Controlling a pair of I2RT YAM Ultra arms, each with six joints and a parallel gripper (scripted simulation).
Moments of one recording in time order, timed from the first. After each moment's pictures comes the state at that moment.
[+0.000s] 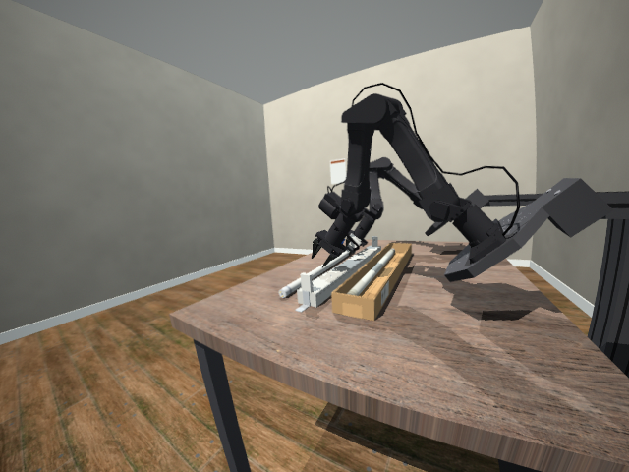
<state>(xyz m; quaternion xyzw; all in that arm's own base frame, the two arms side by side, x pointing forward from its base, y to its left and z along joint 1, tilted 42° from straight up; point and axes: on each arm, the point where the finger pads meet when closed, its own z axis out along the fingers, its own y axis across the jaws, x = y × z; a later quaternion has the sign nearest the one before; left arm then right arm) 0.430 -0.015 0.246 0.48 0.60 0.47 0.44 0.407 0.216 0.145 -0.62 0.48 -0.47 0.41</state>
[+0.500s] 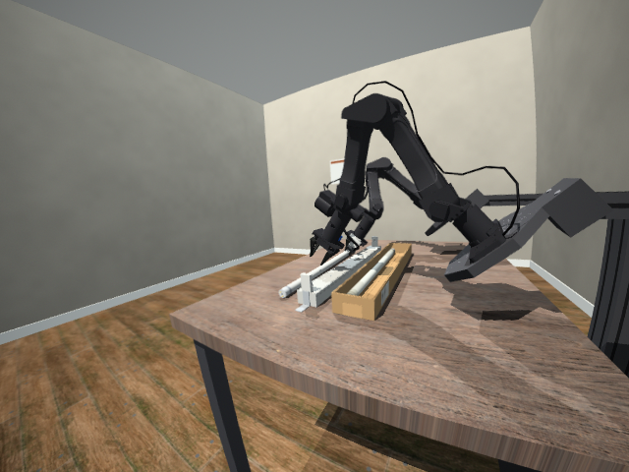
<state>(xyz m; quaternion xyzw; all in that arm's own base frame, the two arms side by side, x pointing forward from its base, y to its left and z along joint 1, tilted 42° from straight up) 0.432 -0.016 0.255 0.49 0.61 0.46 0.42 0.407 0.216 0.145 -0.62 0.48 -0.47 0.41</state>
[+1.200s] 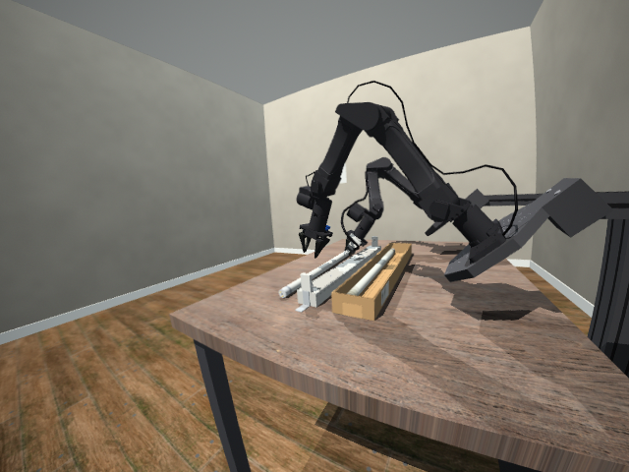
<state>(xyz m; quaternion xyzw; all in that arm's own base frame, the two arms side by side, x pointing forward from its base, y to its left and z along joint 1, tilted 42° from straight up) 0.442 -0.019 0.288 0.55 0.66 0.38 0.34 0.407 0.216 0.145 -0.62 0.48 -0.47 0.41</state>
